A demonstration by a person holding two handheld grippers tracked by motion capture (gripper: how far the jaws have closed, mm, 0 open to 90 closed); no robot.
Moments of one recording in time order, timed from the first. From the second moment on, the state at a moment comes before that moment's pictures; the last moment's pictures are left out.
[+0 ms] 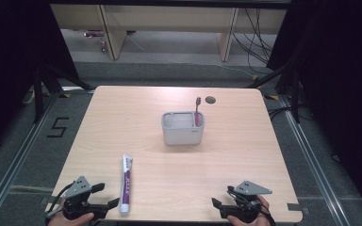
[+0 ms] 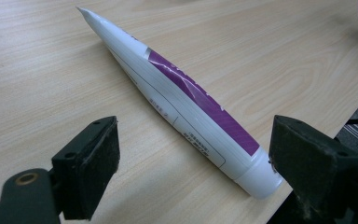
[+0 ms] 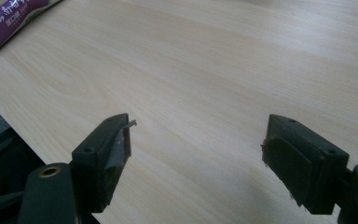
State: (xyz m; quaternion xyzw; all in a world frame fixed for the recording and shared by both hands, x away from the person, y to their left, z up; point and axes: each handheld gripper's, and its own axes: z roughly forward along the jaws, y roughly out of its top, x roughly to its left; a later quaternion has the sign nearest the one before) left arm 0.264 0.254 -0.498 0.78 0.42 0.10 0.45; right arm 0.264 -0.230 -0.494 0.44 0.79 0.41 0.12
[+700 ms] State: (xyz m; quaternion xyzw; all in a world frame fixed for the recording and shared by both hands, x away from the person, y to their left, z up) left arm 0.297 0.228 -0.491 0.80 0.44 0.10 0.41; right arm 0.263 -0.227 -0.494 0.43 0.79 0.42 0.11
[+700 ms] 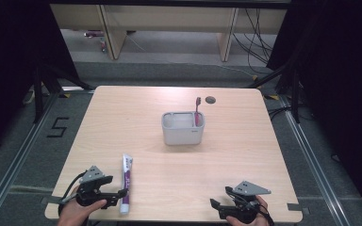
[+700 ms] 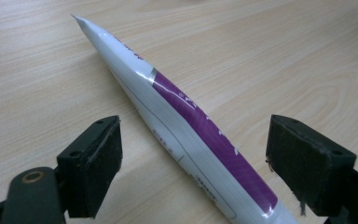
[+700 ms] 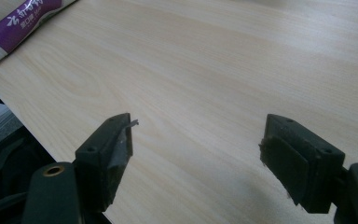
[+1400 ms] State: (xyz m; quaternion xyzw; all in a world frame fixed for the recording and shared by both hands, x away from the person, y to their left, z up) left arm 0.323 0.208 -0.495 0.83 0.44 0.10 0.33; right arm 0.263 -0.226 -0.492 0.42 0.80 0.41 0.11
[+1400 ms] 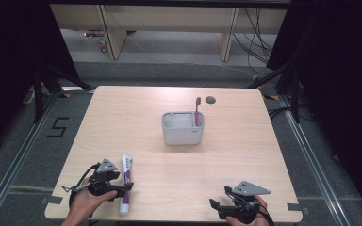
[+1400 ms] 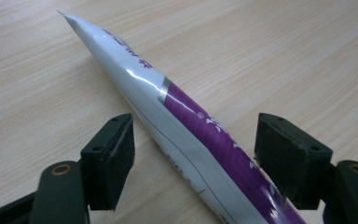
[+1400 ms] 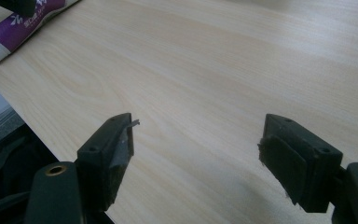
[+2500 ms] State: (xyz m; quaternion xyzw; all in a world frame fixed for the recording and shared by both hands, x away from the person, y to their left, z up) left arm 0.347 0.205 -0.490 0.89 0.37 0.08 0.26; right arm 0.260 -0.225 -0.492 0.43 0.80 0.41 0.10
